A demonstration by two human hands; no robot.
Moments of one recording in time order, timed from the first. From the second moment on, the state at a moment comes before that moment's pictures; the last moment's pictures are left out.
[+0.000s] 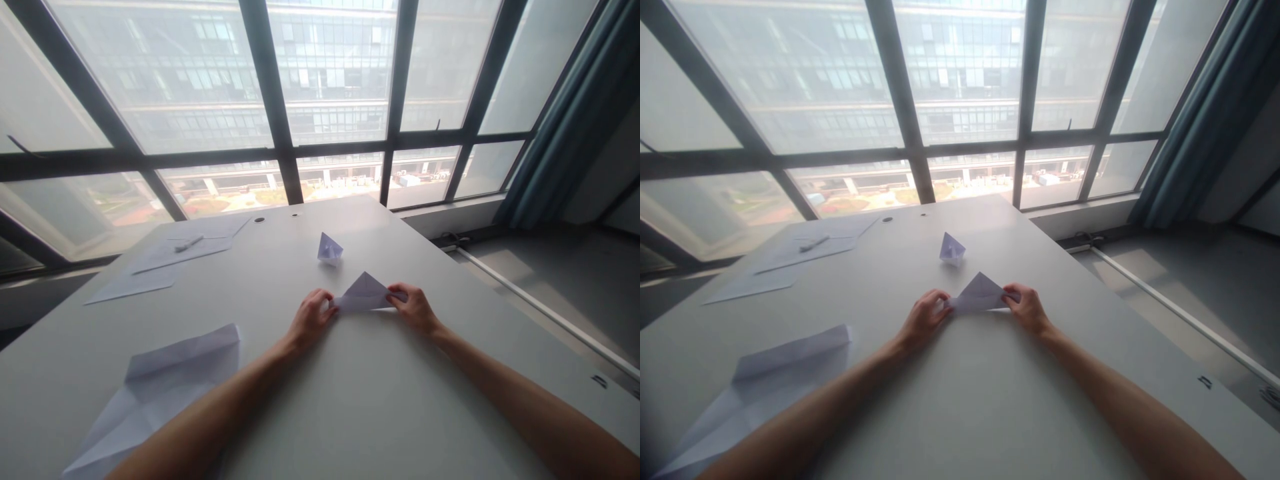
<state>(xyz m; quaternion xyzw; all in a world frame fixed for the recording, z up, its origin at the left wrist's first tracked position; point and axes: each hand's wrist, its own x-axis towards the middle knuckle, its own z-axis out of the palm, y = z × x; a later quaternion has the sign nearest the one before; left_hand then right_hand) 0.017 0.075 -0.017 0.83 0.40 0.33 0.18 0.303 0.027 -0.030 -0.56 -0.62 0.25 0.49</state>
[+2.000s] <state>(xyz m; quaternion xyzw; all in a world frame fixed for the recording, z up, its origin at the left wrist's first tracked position) 0.016 0.080 -0.013 0.74 0.39 0.37 0.40 0.299 0.024 -0.028 -0.56 -0.64 0.22 0.47</state>
